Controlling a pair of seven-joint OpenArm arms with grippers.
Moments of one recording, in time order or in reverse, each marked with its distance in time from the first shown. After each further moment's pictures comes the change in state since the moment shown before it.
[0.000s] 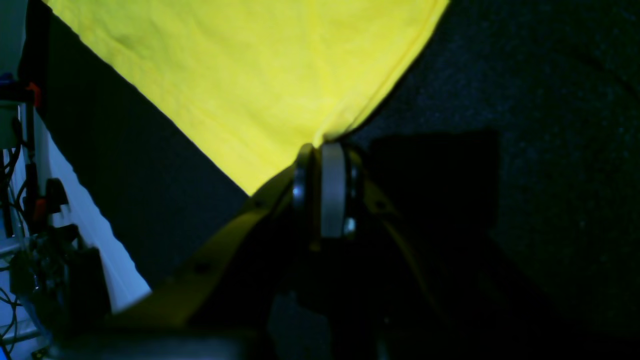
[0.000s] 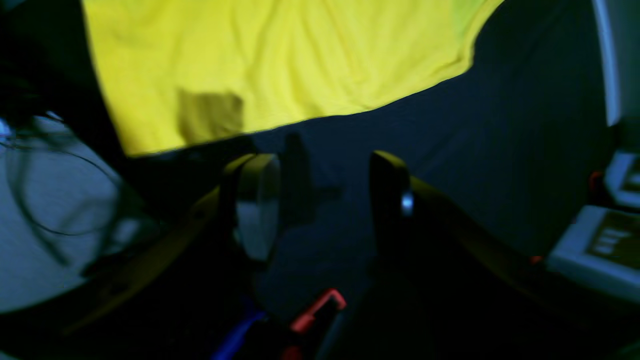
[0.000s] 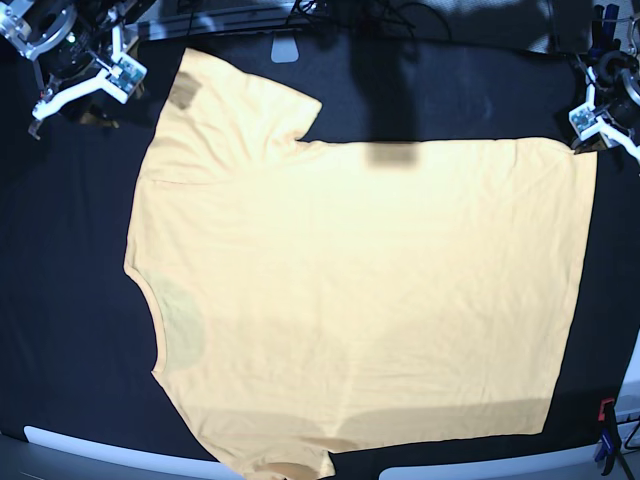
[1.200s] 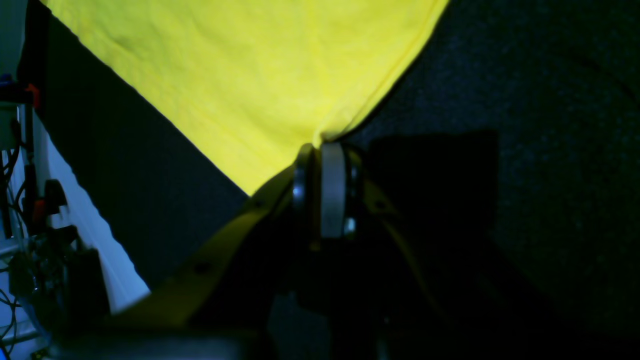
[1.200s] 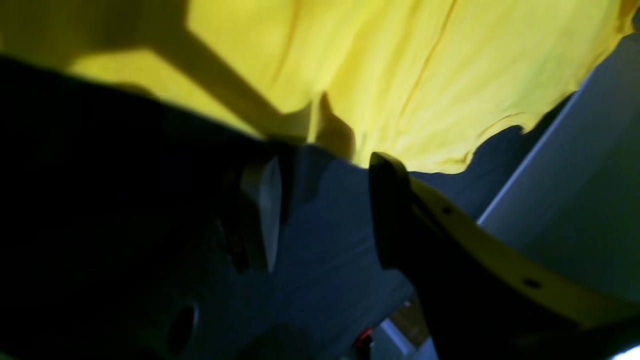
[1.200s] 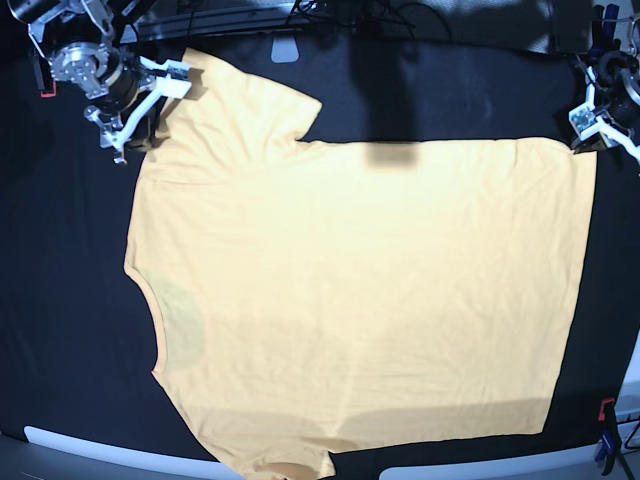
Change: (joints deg) left arm 0.0 0.0 0.0 0.0 0.0 -0.2 0.0; right arm 24.4 5.9 -32.9 -28.2 -46.0 -1.9 14.5
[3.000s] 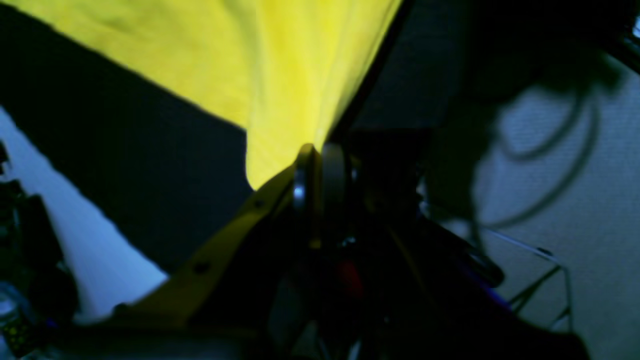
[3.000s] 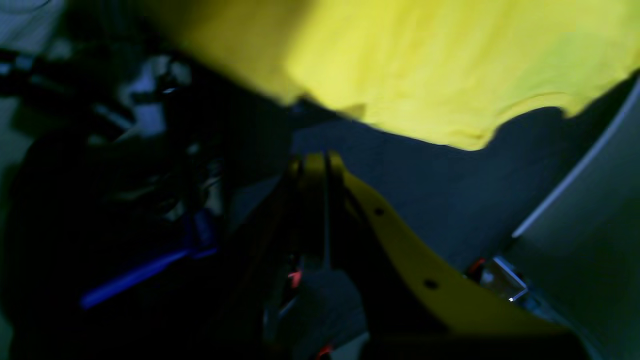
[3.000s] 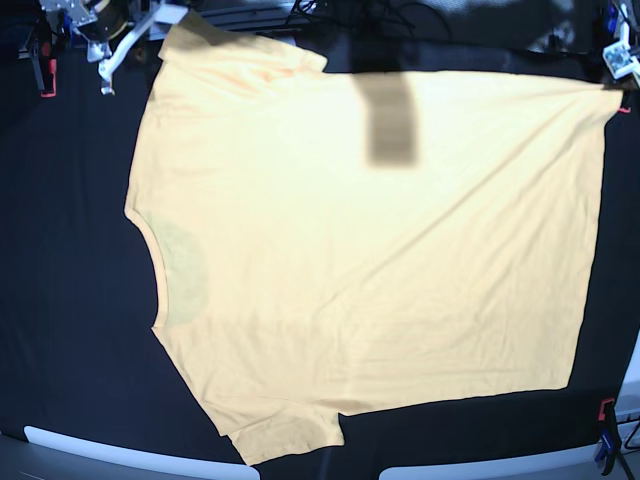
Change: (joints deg) left arm 26.2 -8.6 -12.1 10.1 -9.0 -0.5 0.0; right arm -23.5 10.1 2.4 19.5 12.3 -5.4 -19.0
